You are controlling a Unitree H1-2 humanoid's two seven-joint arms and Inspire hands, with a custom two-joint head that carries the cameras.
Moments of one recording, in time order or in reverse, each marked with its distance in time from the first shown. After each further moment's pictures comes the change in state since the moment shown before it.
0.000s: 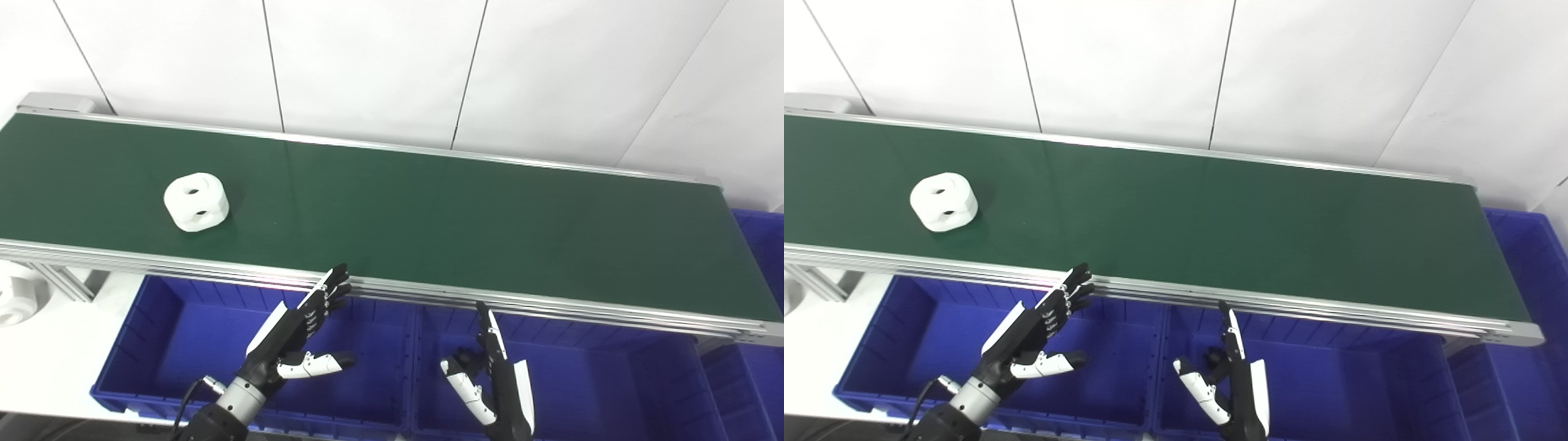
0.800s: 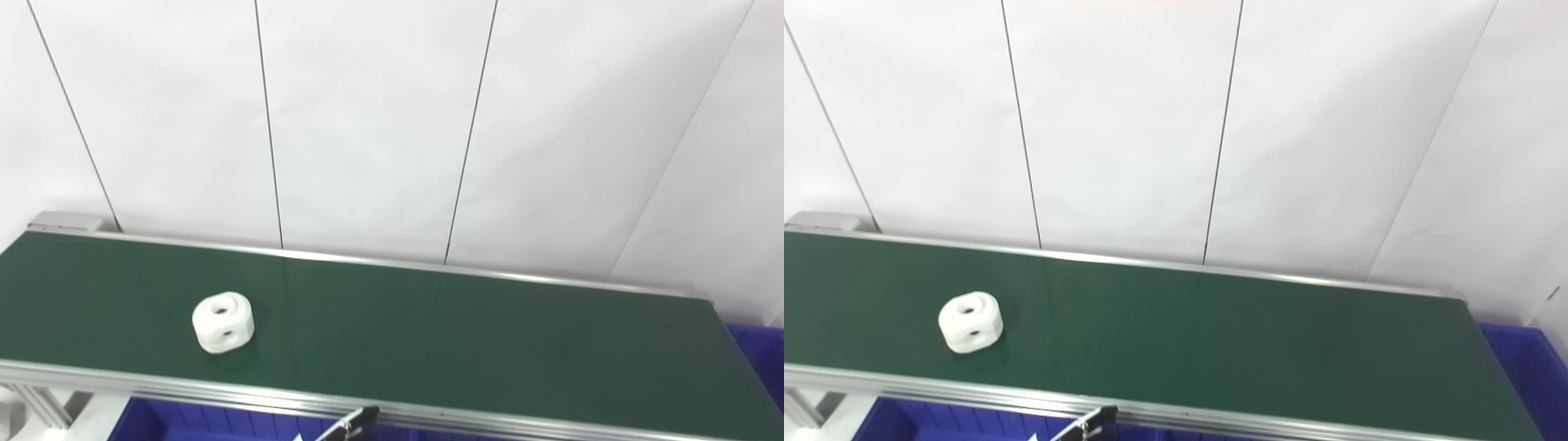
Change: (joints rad) left arm 0.003 -0.026 -0.045 0.018 0.098 -0.033 0.034; right arm 0.022 -0.095 0.049 0.050 0.071 -0.029 -0.048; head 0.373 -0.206
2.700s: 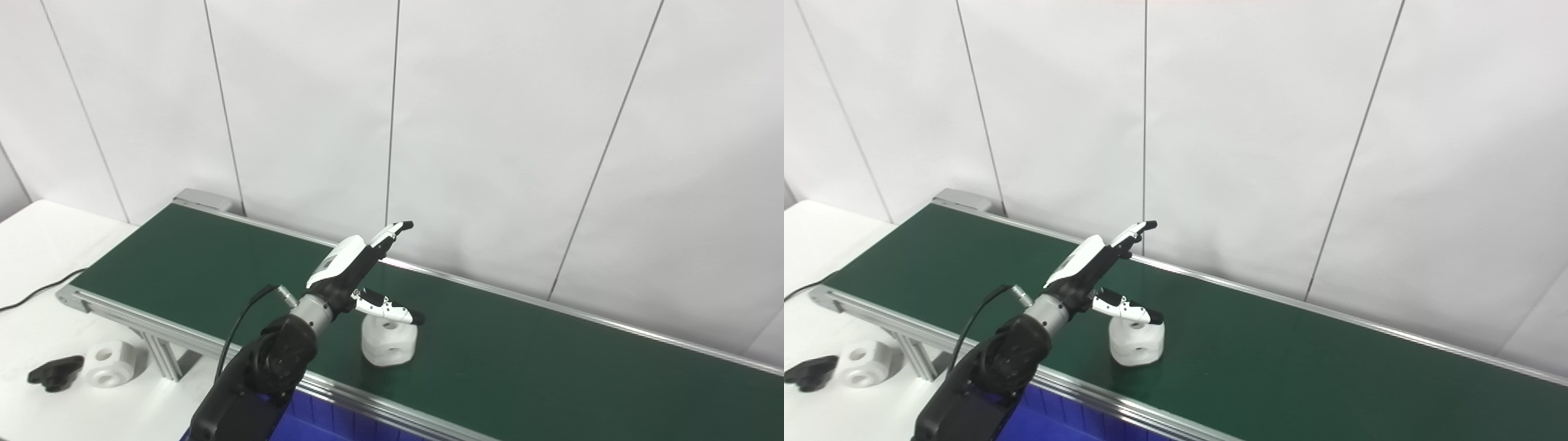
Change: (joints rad) left arm -0.511 0.173 0.114 -0.086 0.537 0.505 0.164; right arm -0.044 -0.099 0.024 0.013 0.182 -0.003 0.034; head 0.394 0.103
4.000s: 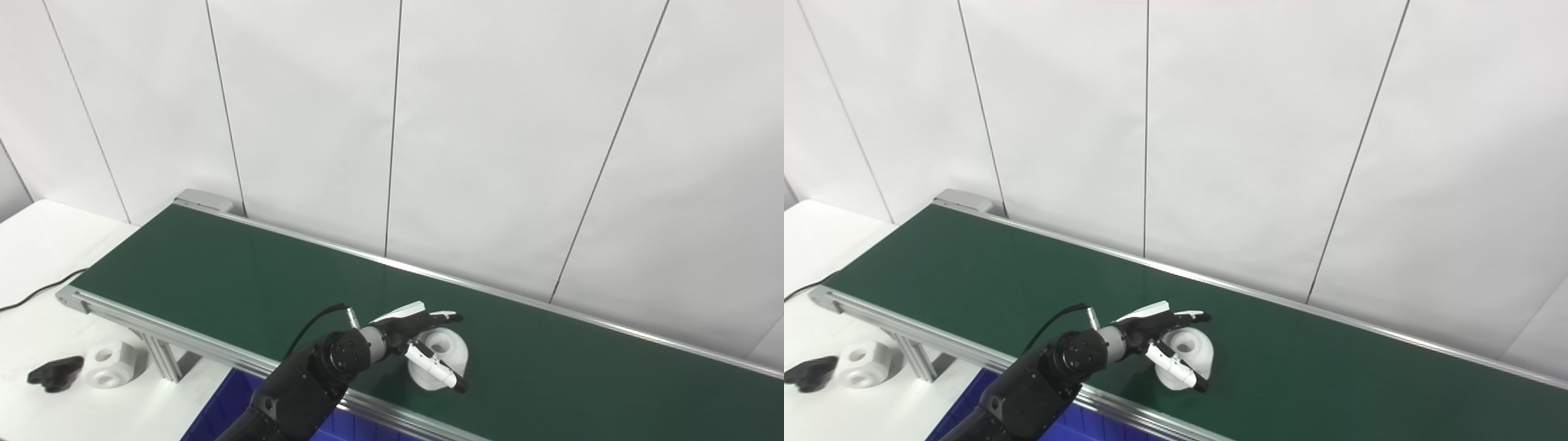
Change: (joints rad) left arm -0.109 -0.064 -0.175 0.223 -0.208 0.158 -0.271; right arm 0.003 0.016 -0.009 -0.020 0.015 0.000 0.000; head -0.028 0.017
